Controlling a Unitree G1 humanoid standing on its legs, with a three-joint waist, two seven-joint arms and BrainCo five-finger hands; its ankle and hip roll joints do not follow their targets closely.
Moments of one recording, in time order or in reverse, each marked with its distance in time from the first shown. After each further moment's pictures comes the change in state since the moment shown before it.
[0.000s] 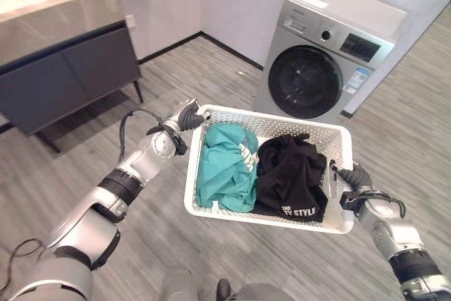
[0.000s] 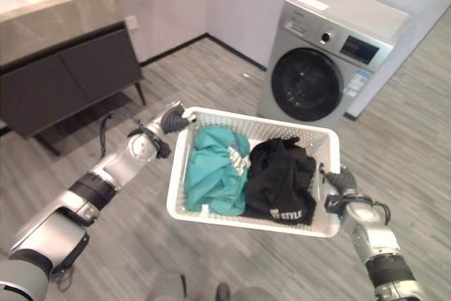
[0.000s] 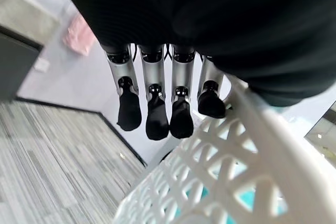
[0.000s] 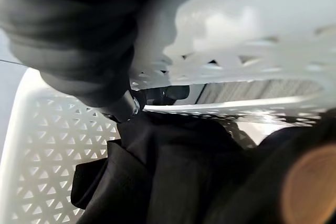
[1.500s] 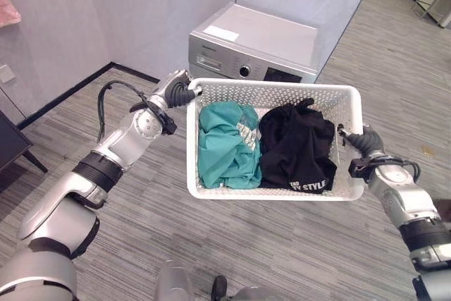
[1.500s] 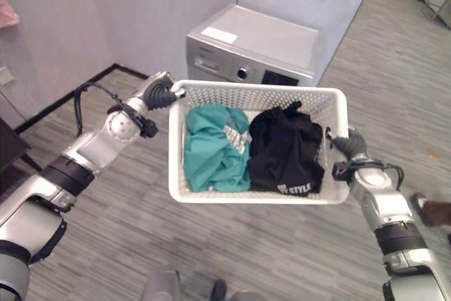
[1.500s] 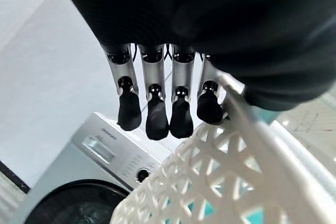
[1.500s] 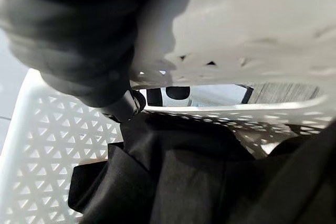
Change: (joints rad) left arm -0.138 0.131 -0.018 -0.098 -0.078 -0.020 0.020; right arm -0.228 -0.141 0.018 0.006 -0.021 0.000 0.017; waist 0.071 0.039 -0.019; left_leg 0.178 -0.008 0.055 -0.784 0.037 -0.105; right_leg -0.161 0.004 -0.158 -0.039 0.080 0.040
